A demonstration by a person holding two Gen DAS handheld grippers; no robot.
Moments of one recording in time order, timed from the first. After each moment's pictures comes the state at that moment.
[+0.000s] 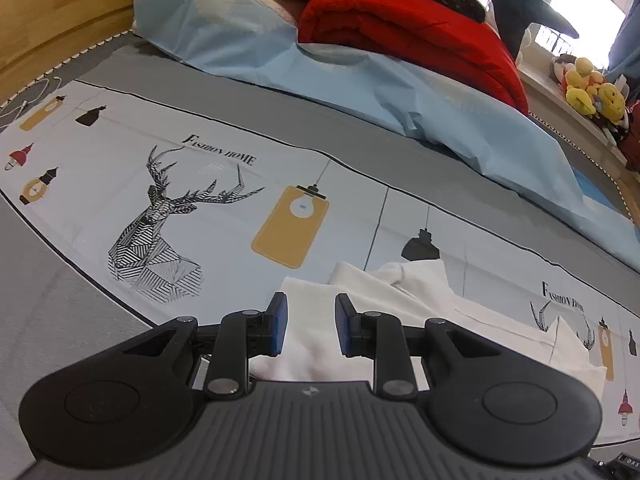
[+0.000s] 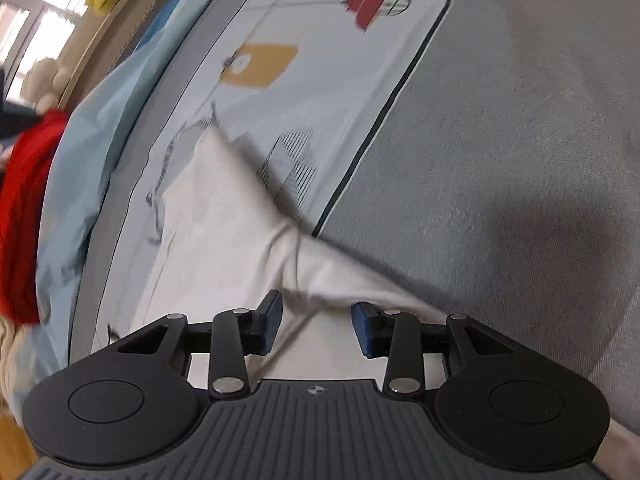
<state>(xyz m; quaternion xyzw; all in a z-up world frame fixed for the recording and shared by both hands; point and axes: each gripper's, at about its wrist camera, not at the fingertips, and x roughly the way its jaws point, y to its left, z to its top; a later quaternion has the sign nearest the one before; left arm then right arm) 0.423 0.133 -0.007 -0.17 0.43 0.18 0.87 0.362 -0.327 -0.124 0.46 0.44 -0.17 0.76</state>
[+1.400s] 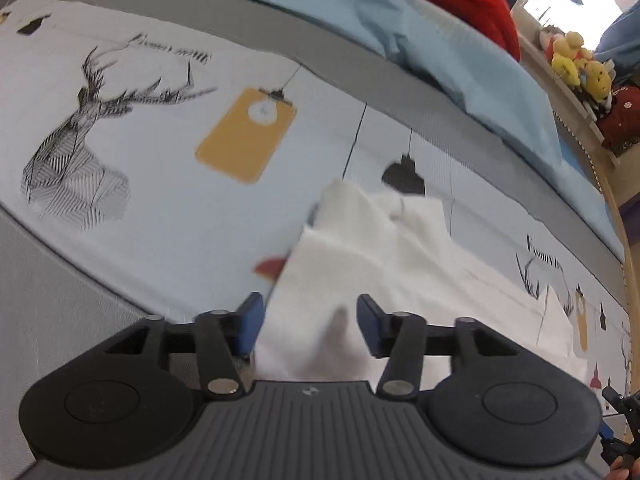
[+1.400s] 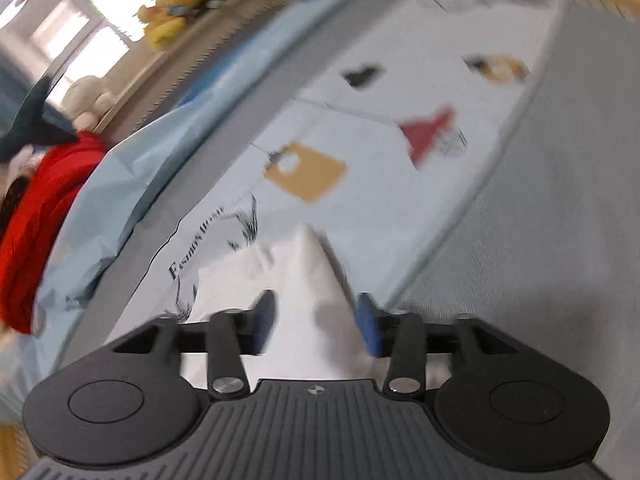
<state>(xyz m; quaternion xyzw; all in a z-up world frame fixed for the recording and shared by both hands) 0.445 0.145 -0.089 -0.24 0.49 0.10 0.83 0.400 -0.359 -0.089 0.32 0.37 -0.15 0.86</state>
